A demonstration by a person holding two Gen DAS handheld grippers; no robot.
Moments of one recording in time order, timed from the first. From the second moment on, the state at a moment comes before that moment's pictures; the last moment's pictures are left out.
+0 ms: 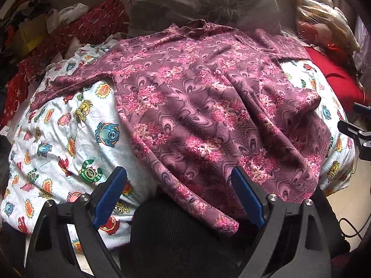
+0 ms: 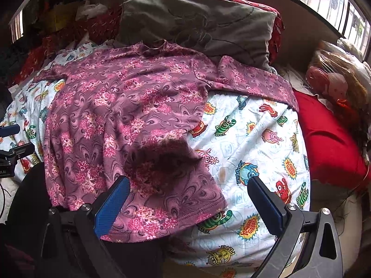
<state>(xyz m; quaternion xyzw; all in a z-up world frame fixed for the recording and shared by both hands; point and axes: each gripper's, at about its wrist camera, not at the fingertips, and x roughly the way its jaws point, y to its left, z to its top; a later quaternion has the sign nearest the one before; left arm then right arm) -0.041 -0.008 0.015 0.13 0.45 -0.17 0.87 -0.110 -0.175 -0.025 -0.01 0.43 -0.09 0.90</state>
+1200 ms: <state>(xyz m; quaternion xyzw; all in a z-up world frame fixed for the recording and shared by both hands) -0.035 -0.014 0.001 0.13 0.48 -0.17 0.85 -0.105 -0.177 -0.036 0.00 0.45 -0.09 0.89</state>
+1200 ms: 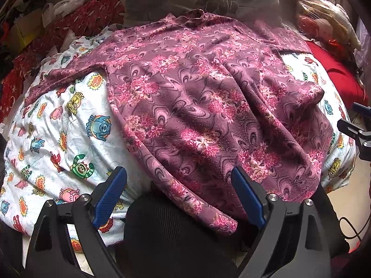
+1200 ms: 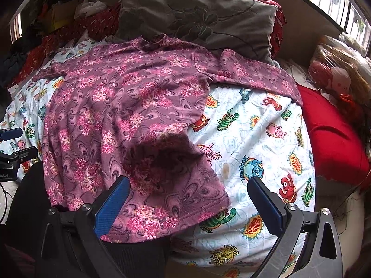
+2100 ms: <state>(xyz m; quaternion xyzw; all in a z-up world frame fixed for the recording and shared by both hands) 0.011 -0.012 -0.071 0.08 0.64 -0.17 0.75 -0.083 -0.223 -0.107 0.11 0.54 -0.08 0.83</state>
